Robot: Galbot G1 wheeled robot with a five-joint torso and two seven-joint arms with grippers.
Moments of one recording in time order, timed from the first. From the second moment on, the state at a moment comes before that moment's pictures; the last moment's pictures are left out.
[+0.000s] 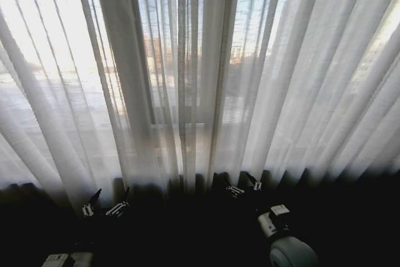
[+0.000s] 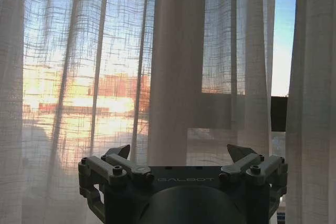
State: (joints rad) left arm 1.85 -1.46 -0.83 -2.39 -0.34 0.01 0.10; right arm -1.52 1.25 0.47 2.32 0.27 -0.32 0.08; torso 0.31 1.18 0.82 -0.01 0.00
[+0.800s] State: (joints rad) left arm 1.86 -1.46 -0.85 -2.38 -0.34 0.01 0.10; right arm -1.42 1.24 0.42 2.22 0.29 -0.30 0.09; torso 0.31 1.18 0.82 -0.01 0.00
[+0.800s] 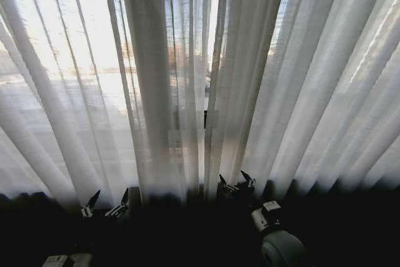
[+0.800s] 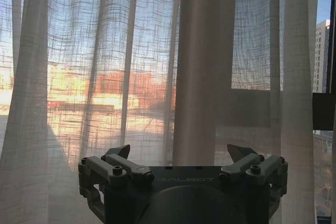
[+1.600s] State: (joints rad) left arm 1.86 -1.48 -0.84 -2.38 -0.33 0.01 0.10; right arm -1.42 1.25 0.42 2.21 0.29 -0.28 0.09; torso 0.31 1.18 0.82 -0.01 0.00
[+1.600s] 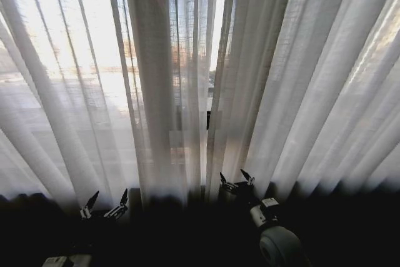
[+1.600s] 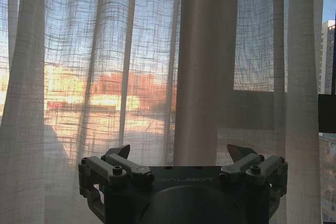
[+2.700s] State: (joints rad) left arm 1.85 -1.50 -0.85 -2.34 -0.31 0.02 0.10; right arm -1.00 1.23 0.27 1.78 0.44 -0.33 0.17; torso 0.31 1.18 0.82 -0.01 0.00
